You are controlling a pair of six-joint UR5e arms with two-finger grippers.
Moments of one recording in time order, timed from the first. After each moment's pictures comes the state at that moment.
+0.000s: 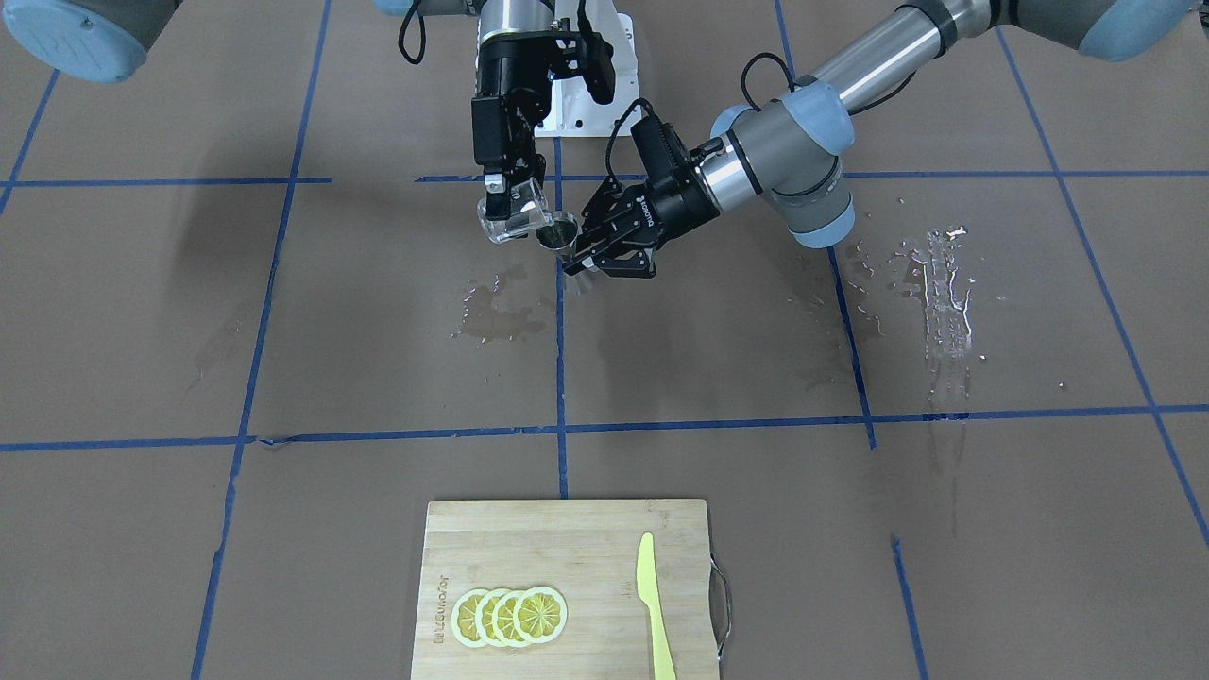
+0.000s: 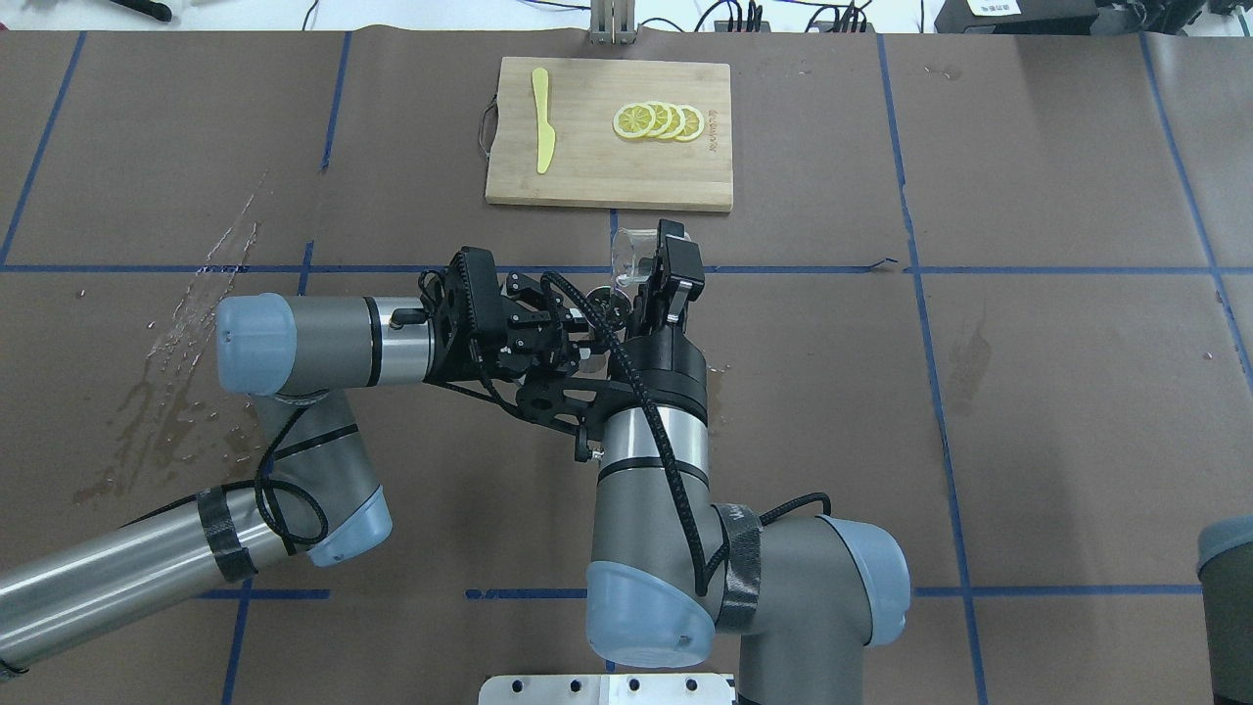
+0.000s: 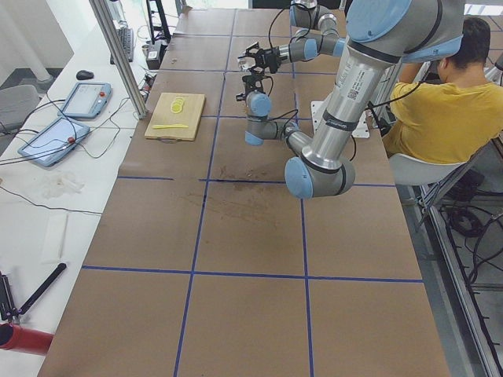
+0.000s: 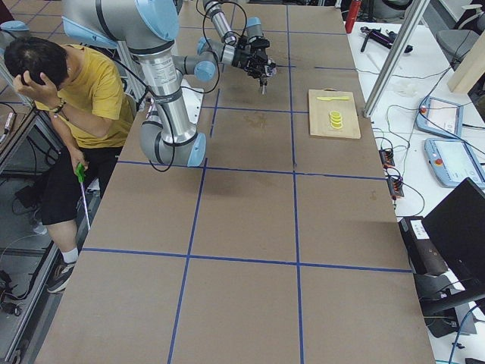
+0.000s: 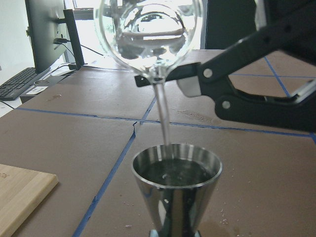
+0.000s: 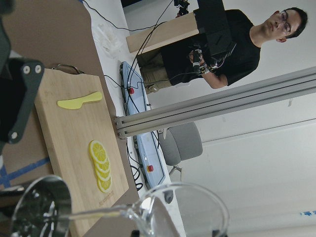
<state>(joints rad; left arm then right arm) -0.52 -2.13 -1.39 -3.05 -1.84 -0.21 0.17 -0.93 1.87 -1.63 0.38 0.12</state>
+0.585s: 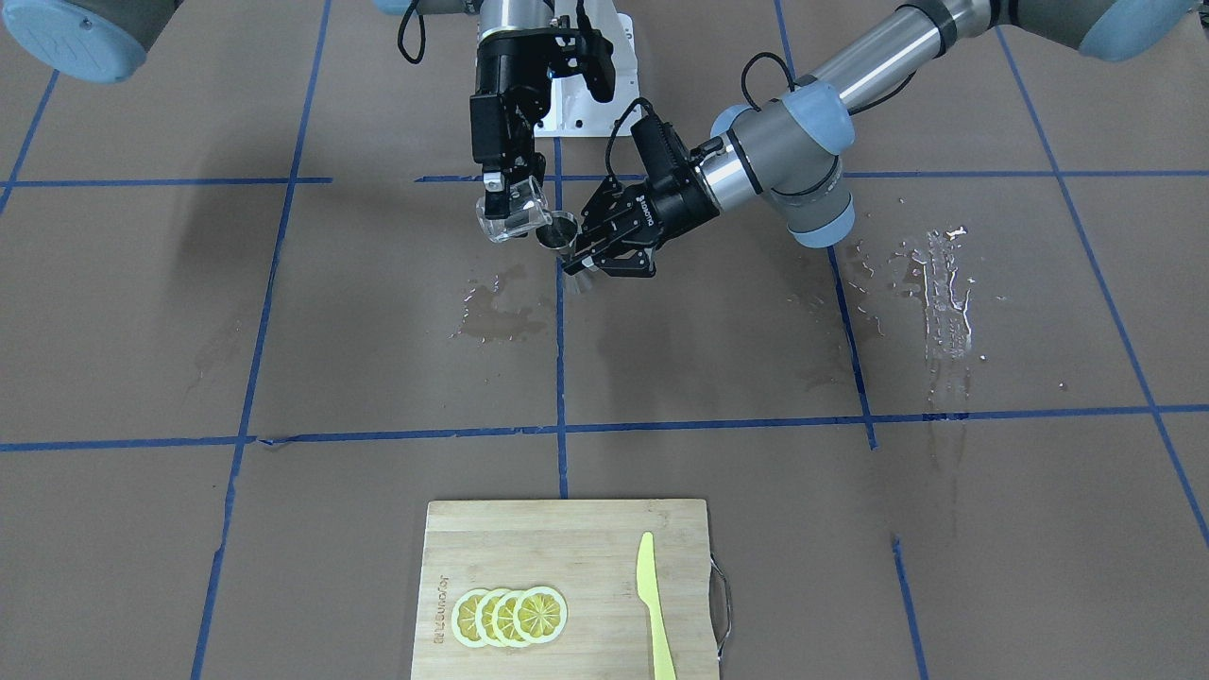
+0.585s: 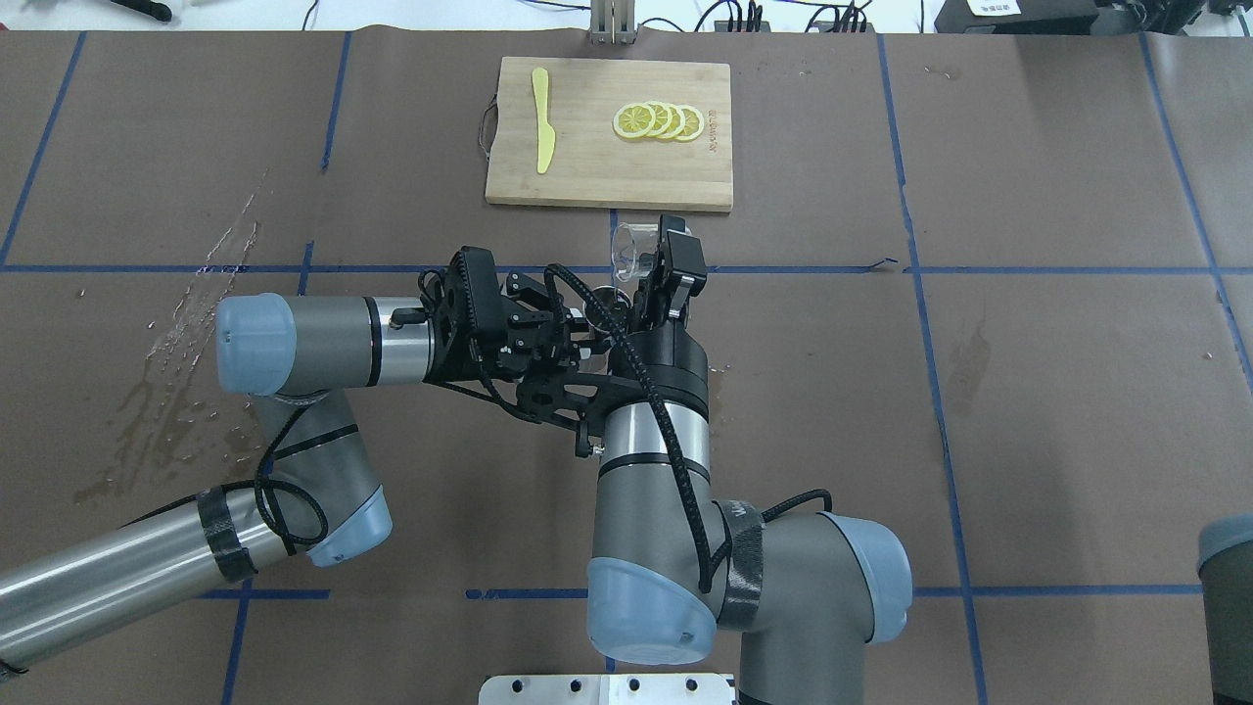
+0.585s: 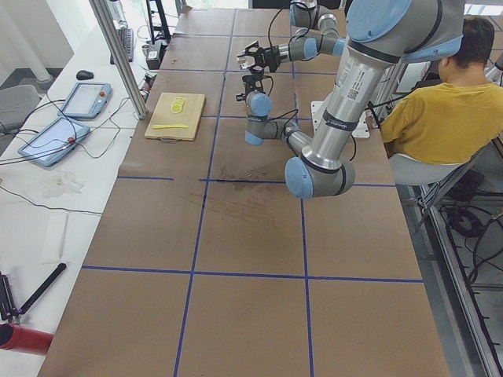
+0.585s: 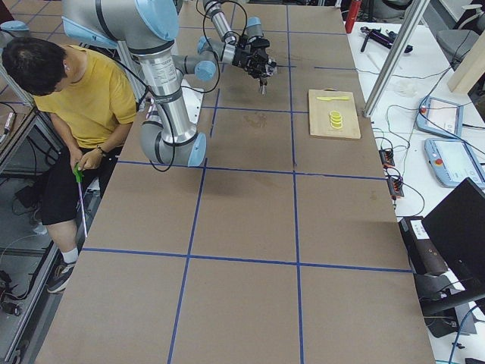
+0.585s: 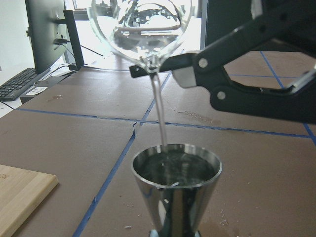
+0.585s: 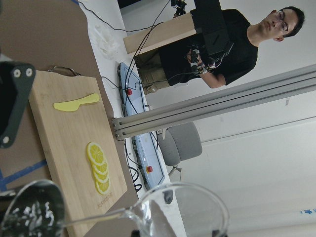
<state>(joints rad) -0.52 -2.13 -1.39 -3.05 -1.84 -0.21 0.17 -0.93 1.87 -1.62 0.38 0.14</state>
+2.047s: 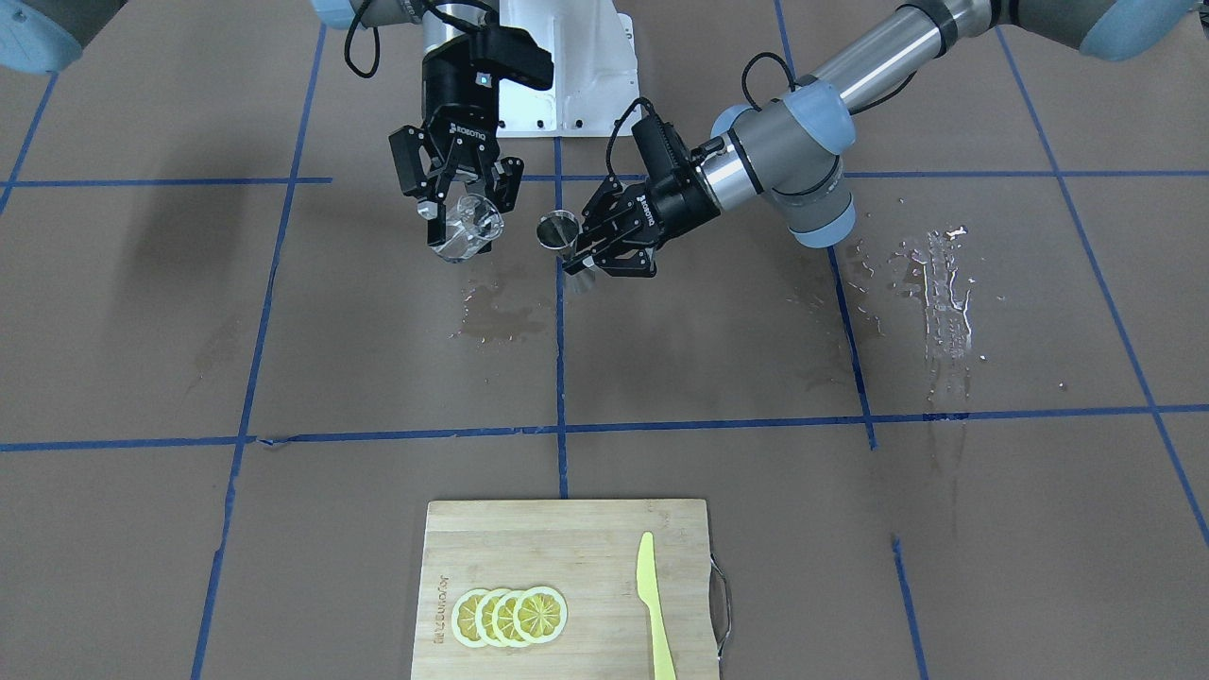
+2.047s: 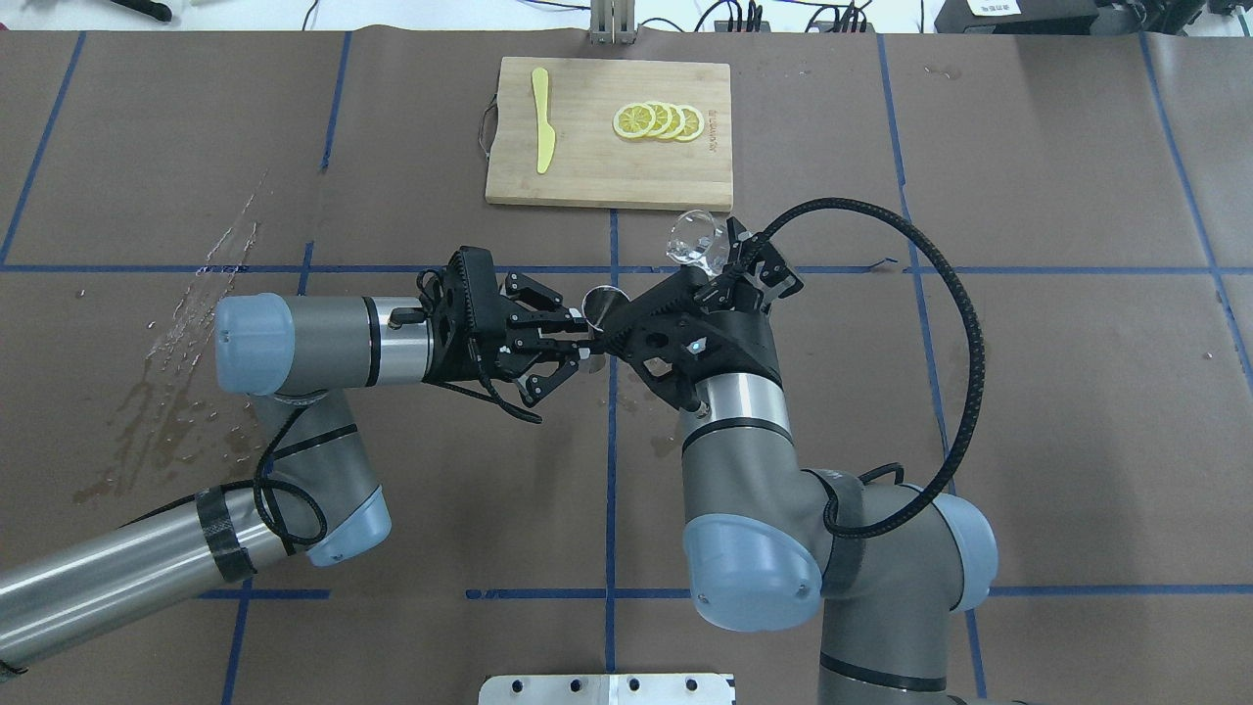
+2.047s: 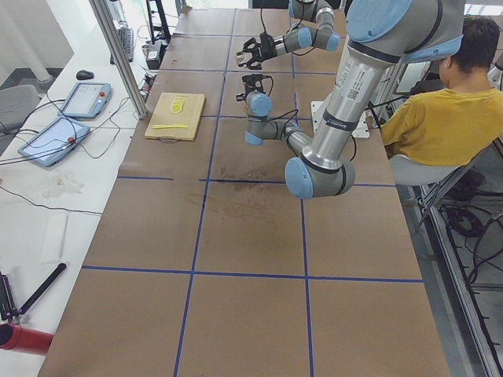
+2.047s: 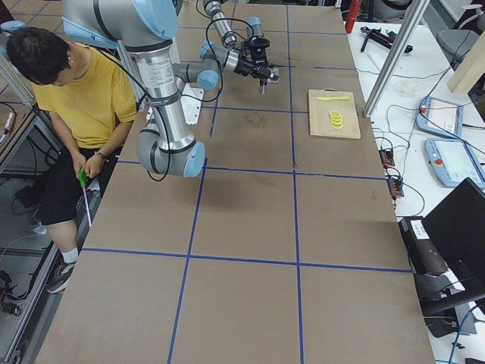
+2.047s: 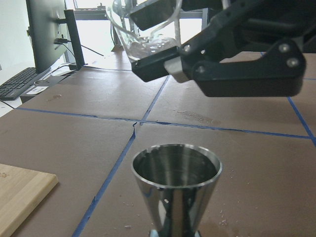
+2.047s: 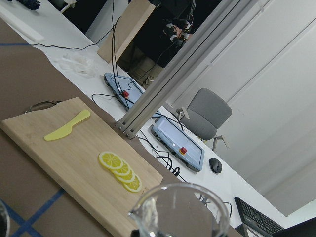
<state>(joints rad) -0.53 -2.13 -1.40 -3.05 -1.84 -0.22 0.23 -1.07 1.96 -1.48 0.54 0.58</state>
